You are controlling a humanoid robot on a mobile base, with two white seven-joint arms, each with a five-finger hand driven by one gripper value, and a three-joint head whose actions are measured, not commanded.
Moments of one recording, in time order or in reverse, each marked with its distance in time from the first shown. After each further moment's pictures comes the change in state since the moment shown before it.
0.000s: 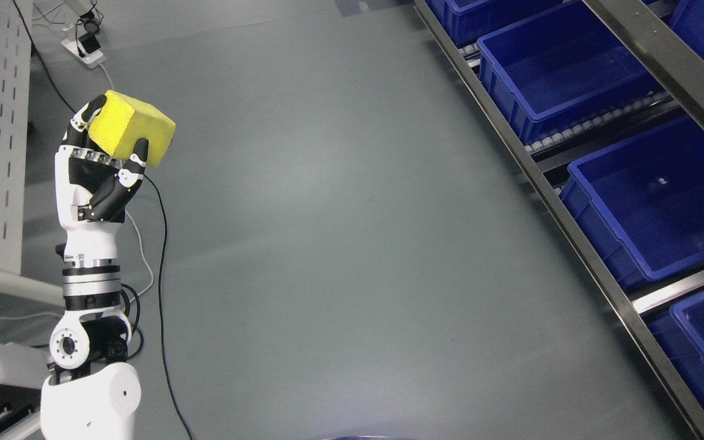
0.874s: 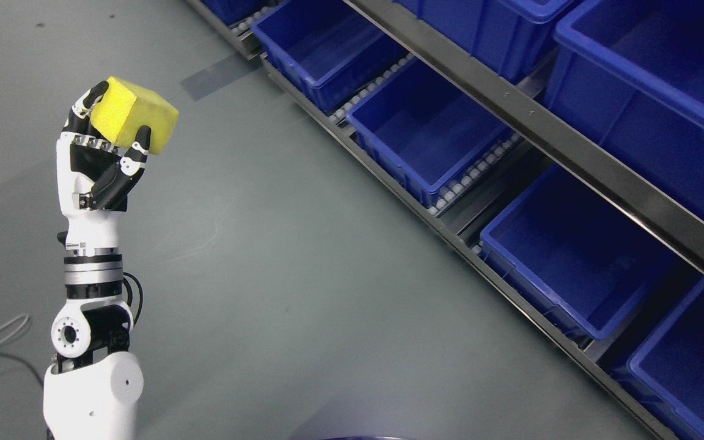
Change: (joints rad) left arm -0.035 -0.011 -0.006 0.000 0.000 0.004 -0.010; right arm 0.000 0.000 0.000 0.000 0.000 0.000 0.000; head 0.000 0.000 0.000
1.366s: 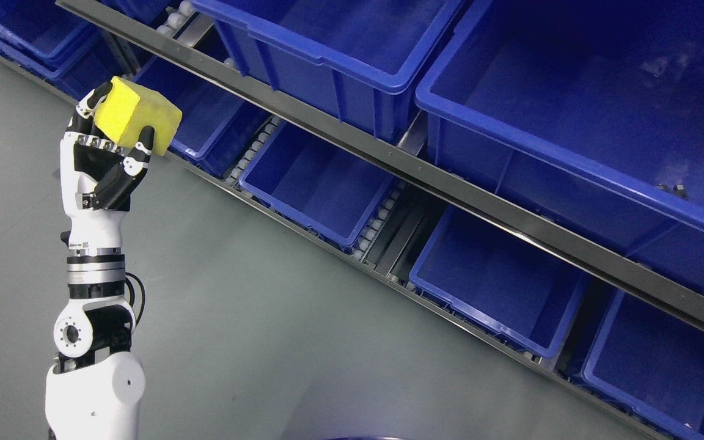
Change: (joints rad) left arm 0.002 -0.002 -0.004 0.001 0.000 0.003 0.000; right arm 0.000 0.000 0.000 0.000 0.000 0.000 0.000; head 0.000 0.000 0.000
